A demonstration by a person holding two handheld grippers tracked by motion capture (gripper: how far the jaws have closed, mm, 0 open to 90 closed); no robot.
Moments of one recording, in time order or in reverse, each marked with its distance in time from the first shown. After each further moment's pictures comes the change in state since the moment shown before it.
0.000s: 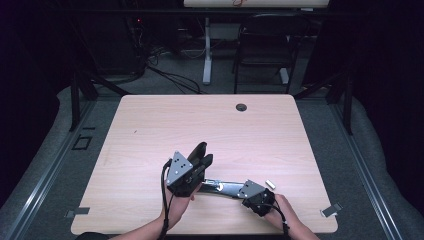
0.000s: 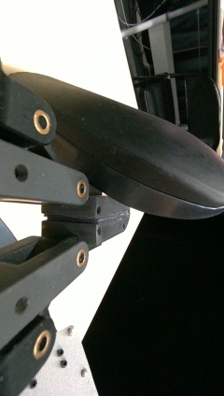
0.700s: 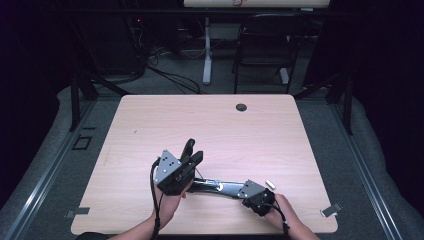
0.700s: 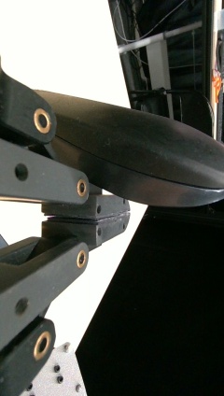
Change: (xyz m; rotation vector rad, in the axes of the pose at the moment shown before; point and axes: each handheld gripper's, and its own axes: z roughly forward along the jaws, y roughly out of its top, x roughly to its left) left arm 0.015 0.003 -0.016 -0.017 0.035 -0.010; right arm -0.001 0.000 0.000 0.002 0.006 -0.003
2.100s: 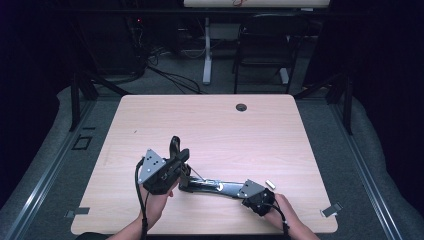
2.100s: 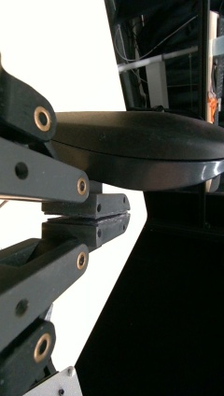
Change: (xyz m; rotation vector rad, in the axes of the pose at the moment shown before) left arm 0.023 0.000 -0.022 -0.016 0.056 -0.014; right arm 0.000 0.001 0.000 0.007 -0.003 0.000
